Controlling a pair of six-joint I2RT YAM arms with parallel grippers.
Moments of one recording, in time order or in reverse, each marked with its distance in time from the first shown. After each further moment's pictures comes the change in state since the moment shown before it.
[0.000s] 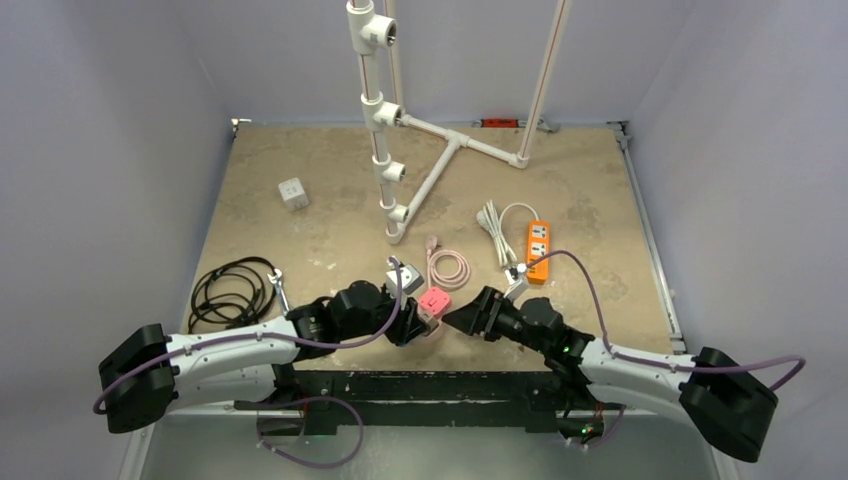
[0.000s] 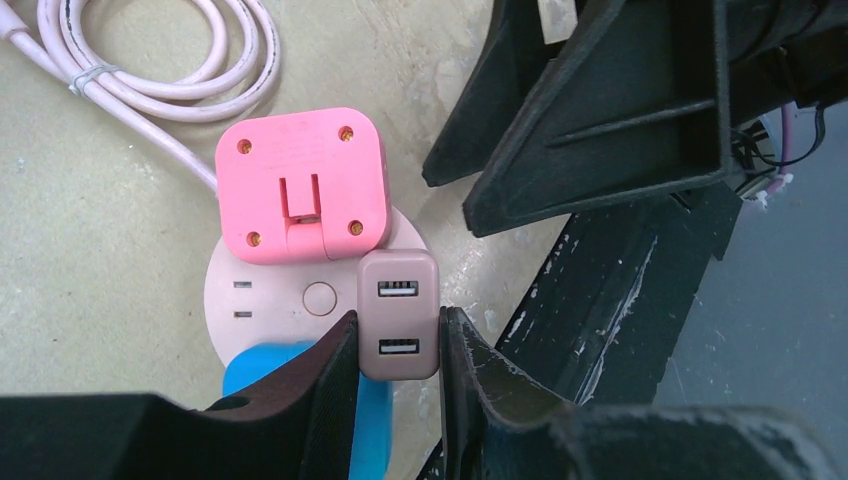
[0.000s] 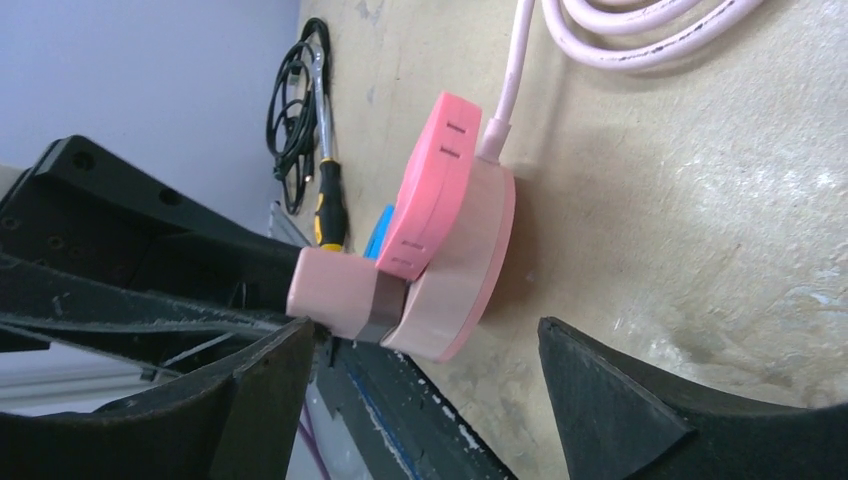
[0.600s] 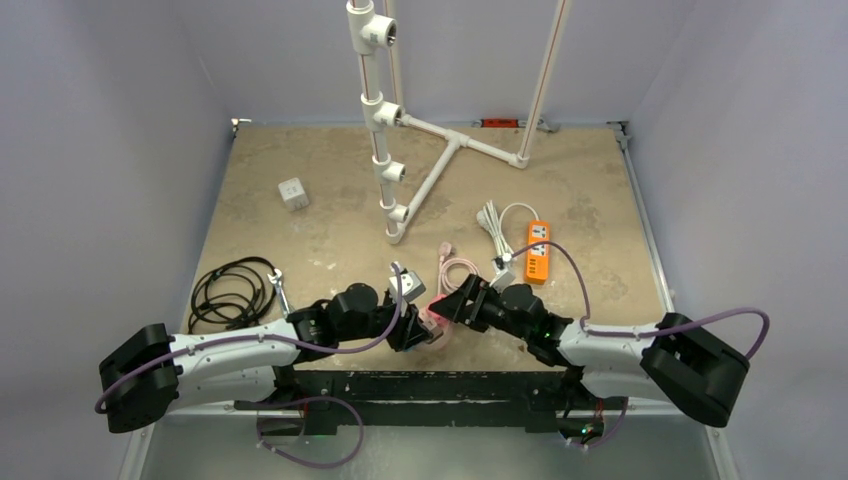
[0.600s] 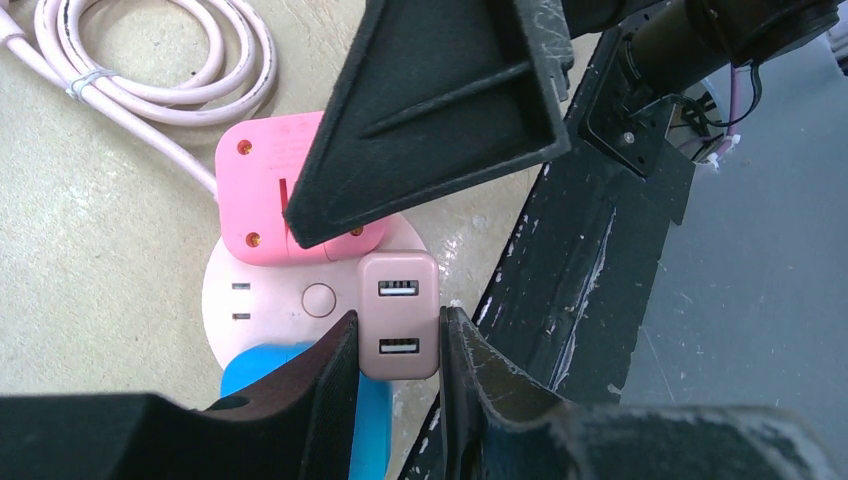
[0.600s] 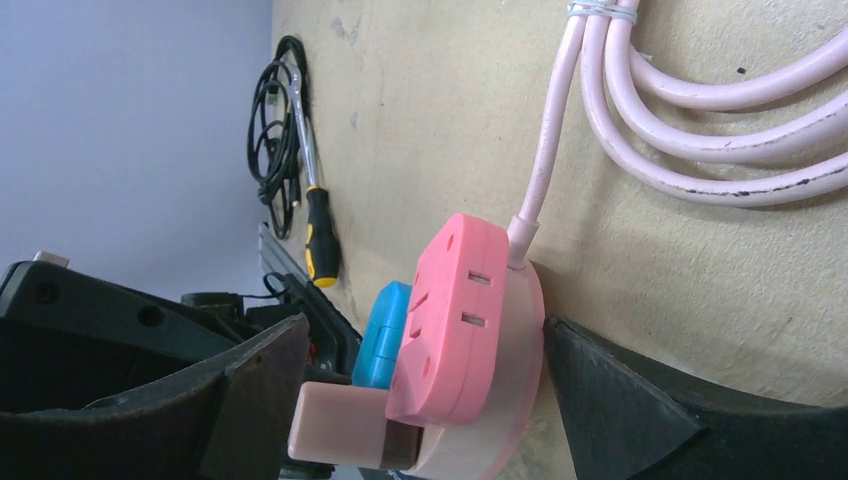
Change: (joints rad) left arm 0.000 0.004 -0.039 0.085 0.115 0.032; right arm 0.000 0.270 0.118 0.091 0.018 0.039
